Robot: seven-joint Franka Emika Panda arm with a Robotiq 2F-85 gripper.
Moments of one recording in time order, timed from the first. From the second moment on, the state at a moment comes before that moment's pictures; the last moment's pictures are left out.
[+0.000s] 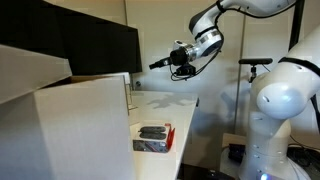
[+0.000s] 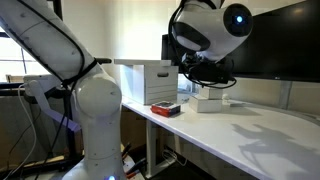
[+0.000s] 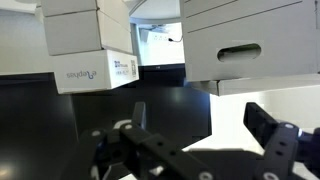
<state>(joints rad) -0.10 -0.66 -0.44 -2.67 1.15 1.92 -1.86</state>
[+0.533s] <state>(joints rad) -0.12 -0.65 -0.43 -2.68 1.15 1.92 -1.86</state>
